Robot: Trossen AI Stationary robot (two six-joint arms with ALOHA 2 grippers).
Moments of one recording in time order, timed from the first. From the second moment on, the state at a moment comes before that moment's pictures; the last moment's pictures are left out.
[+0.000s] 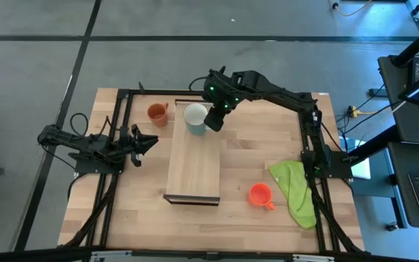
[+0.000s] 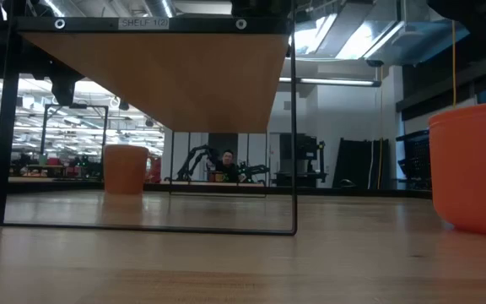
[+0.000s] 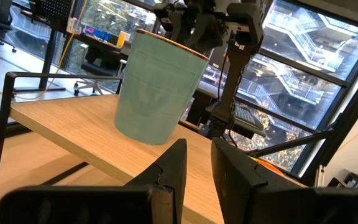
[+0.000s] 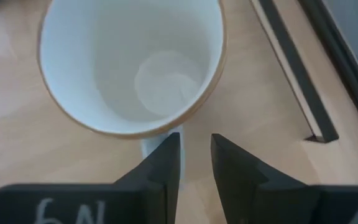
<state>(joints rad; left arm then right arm) -0.26 0.01 0.01 0.14 -0.57 -0.34 -0.26 2.08 2.33 -1.34 -0.07 0.19</state>
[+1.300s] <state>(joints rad) -0.26 0.01 0.01 0.72 -0.39 -0.20 -0.24 2.00 2.36 -1.35 0.09 0.25</state>
